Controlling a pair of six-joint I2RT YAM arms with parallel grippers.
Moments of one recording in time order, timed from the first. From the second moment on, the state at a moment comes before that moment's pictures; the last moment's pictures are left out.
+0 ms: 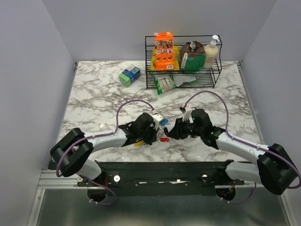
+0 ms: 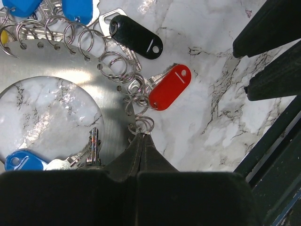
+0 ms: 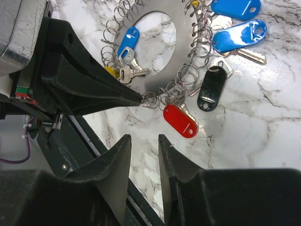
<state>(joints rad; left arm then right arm) -0.87 1.44 0.65 0.00 0.15 -0.21 0.63 1.18 0.49 0.11 -0.41 0.48</state>
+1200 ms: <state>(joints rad) -0.85 1.38 0.78 -0.26 0.12 -0.21 0.63 1.22 0.49 0.11 -0.47 0.42</state>
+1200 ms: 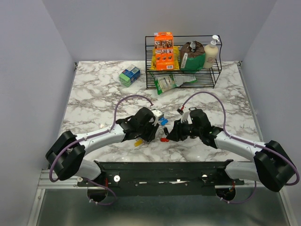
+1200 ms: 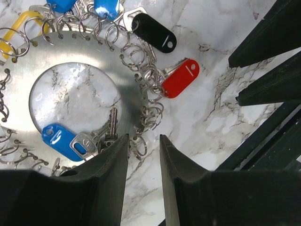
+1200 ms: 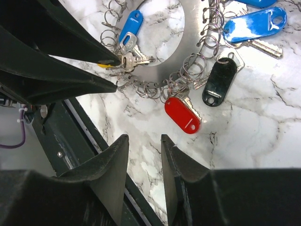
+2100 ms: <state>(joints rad) -0.87 1.51 0.81 -0.31 0.17 -0.08 0.63 1.22 0.49 0.11 -0.47 0.41</state>
